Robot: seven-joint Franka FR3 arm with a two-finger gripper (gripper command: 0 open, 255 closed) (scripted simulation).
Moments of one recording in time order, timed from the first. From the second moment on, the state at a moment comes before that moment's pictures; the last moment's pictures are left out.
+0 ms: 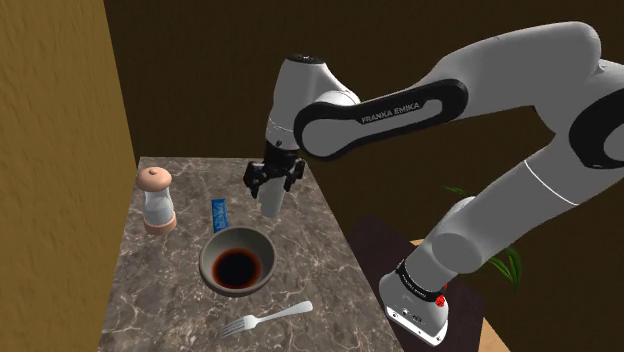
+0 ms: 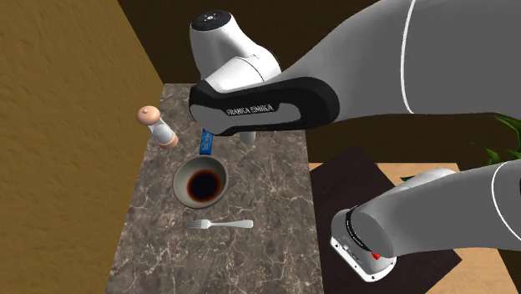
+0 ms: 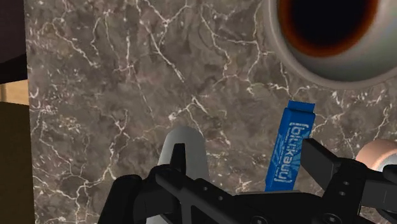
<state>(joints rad) -0.08 -0.18 0.54 -2.36 0.13 2.22 0.71</state>
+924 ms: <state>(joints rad) 0.02 0.39 0.51 -2.03 -0.26 2.38 1.27</state>
